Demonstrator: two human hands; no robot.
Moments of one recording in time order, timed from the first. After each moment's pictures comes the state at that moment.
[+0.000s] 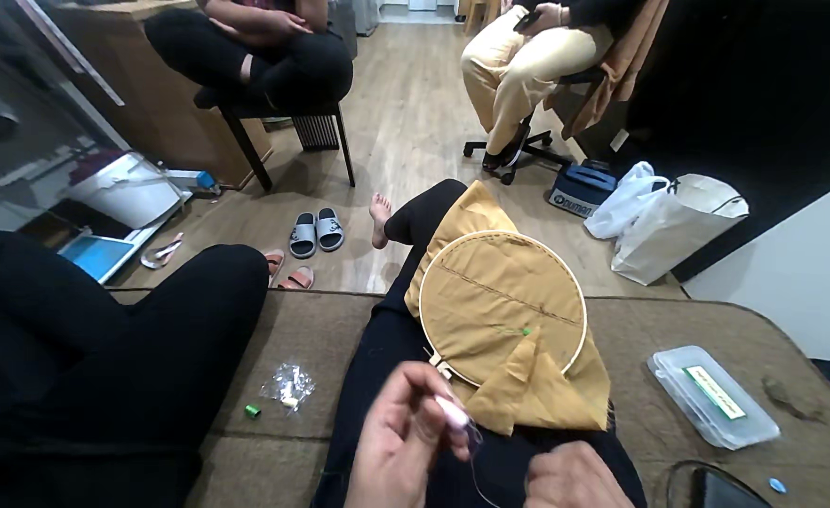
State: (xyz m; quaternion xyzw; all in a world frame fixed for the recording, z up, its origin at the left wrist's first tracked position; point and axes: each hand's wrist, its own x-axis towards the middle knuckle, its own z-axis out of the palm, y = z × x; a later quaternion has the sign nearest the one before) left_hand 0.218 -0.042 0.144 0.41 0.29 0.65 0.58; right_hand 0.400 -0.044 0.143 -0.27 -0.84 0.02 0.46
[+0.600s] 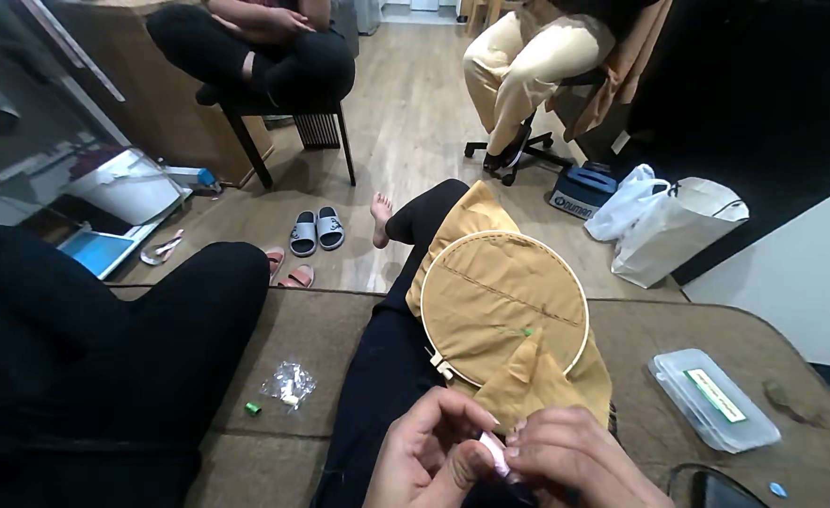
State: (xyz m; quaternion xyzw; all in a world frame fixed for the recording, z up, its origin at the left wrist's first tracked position) left_hand 0.219 -0.049 0.142 0.53 0.27 0.59 0.55; right_hand 0.404 -0.028 0.145 -0.30 -0.80 0.15 0.49
